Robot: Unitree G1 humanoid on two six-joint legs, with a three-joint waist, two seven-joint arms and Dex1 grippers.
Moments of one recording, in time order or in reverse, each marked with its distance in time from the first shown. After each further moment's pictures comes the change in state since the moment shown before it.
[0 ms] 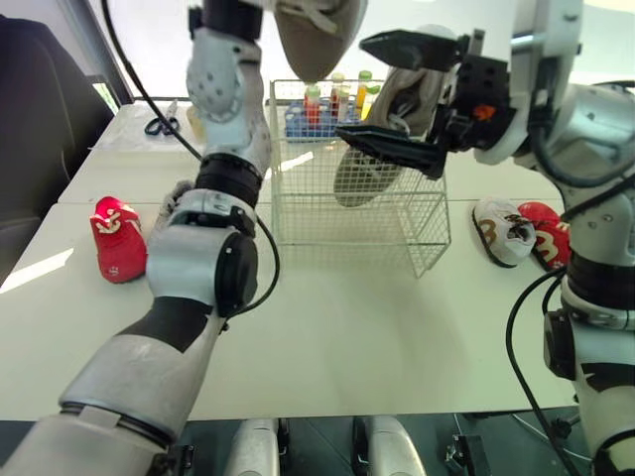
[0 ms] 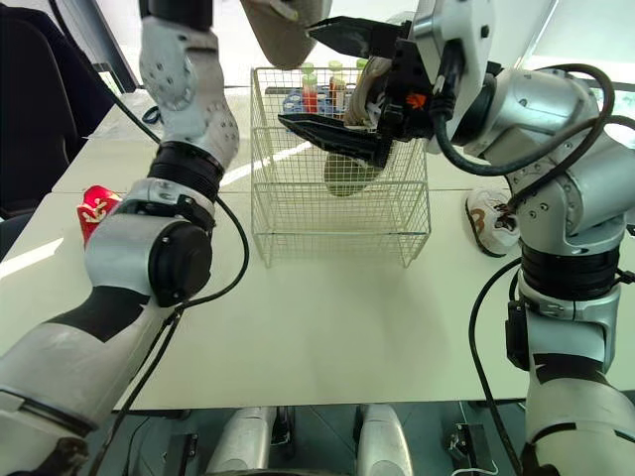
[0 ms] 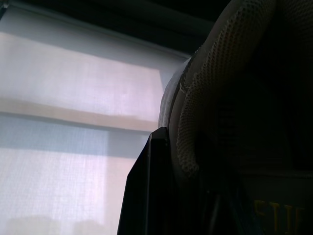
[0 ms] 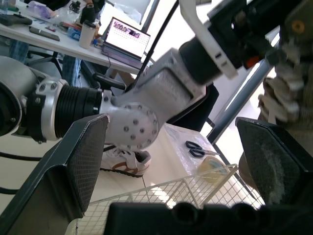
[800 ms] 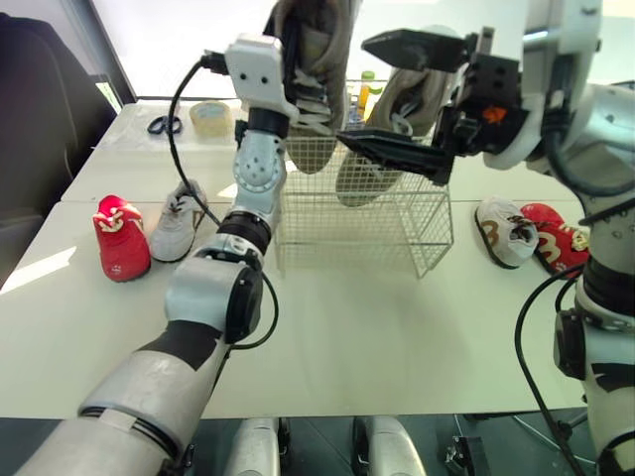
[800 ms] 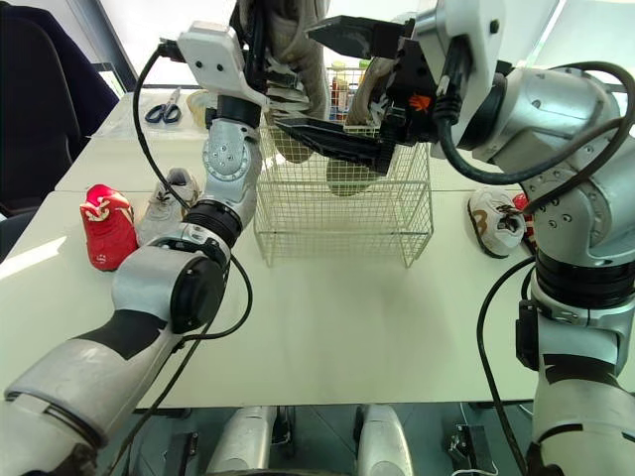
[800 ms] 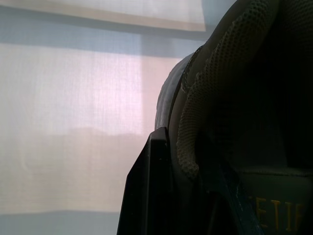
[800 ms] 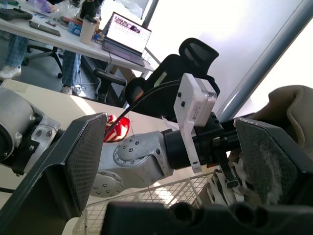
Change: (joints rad) left arm 0.167 -0.062 -0.064 0.142 0.186 0.131 0.365; right arm 0.000 -0.042 -0.020 -0.078 0.062 0.080 -0.052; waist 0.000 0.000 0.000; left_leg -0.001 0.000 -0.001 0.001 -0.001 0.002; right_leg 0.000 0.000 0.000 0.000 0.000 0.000
